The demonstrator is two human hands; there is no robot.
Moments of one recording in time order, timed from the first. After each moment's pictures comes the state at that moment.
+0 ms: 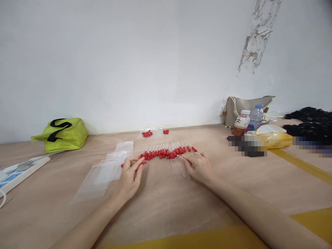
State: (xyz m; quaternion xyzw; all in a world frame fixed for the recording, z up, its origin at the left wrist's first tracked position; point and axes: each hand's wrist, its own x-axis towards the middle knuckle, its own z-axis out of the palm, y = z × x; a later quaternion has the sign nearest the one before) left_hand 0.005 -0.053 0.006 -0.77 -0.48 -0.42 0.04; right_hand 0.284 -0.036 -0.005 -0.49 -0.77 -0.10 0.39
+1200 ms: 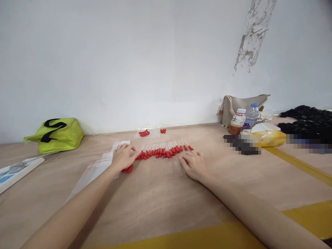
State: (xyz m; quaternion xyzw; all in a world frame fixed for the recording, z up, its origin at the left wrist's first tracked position) left_hand -0.014 0.024 0.036 -0.73 -0.65 -0.20 0.10; right_hand 0.285 -0.031 -0.009 -0.53 -0.76 -0.06 0.37
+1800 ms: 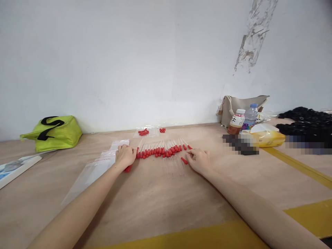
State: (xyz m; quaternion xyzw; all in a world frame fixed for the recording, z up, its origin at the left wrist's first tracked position) left_hand 0.007 0.037 0.032 -0.68 -0.71 -0.13 0.11; right_hand 0.309 -0.012 -0.014 -0.63 -0.69 -0.02 0.37
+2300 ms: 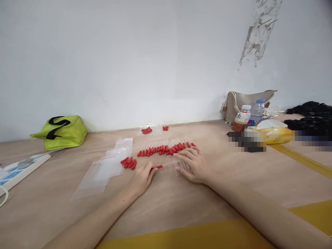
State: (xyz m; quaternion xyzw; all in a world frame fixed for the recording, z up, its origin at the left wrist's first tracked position) left_hand 0.036 -0.049 -0.009 -0.85 -0.44 -0.30 0.01; right_hand 0.284 -0.045 -0.003 -0.36 -0.85 -0.12 0.37
